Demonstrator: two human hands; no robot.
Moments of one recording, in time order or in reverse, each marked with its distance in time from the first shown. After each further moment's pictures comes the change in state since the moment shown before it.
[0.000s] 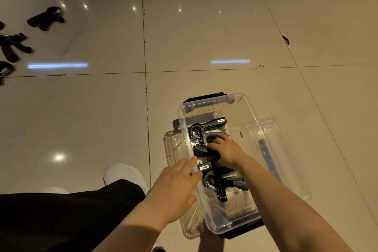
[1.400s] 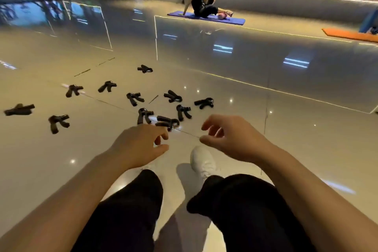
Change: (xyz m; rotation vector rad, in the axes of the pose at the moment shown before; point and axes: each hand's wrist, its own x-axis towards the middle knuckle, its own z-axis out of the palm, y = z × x) left_hand -0.344 -0.218 -0.157 -0.010 0.715 -0.725; right_hand -0.119 -0.435 -0.298 0.204 0.494 -0.668
